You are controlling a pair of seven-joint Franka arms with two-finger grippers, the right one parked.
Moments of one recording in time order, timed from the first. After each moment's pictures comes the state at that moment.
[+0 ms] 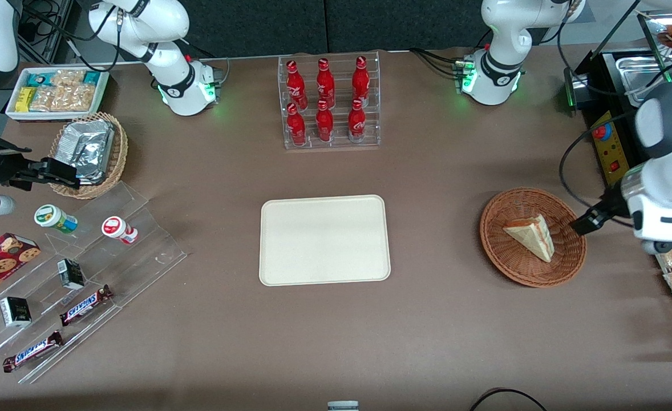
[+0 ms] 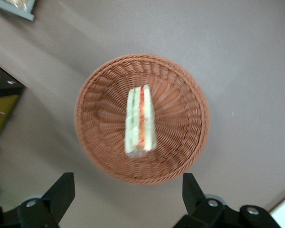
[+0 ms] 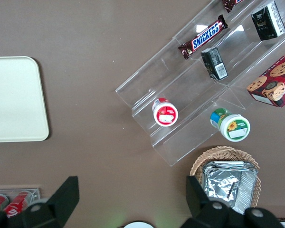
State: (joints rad) arm 0.00 0.18 0.00 -1.77 0.04 1.84 -0.72
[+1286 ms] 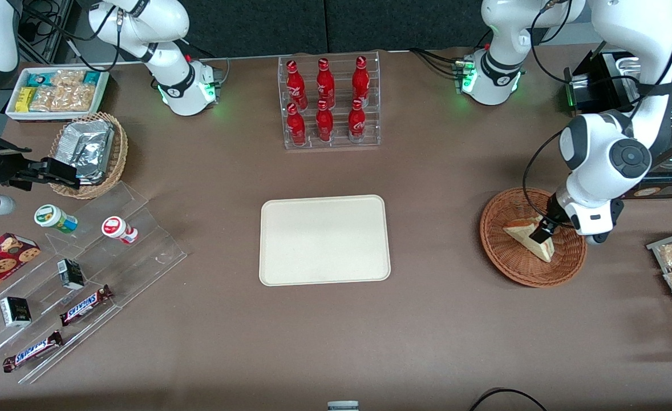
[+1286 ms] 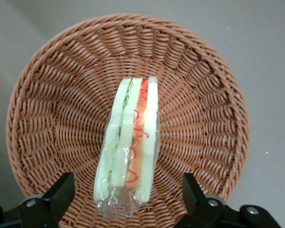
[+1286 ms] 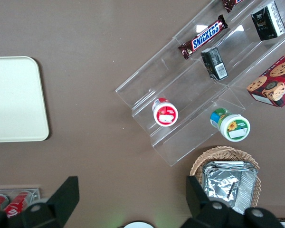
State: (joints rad) arm 0.00 0.17 0.00 -2.27 0.04 2.47 -0.93
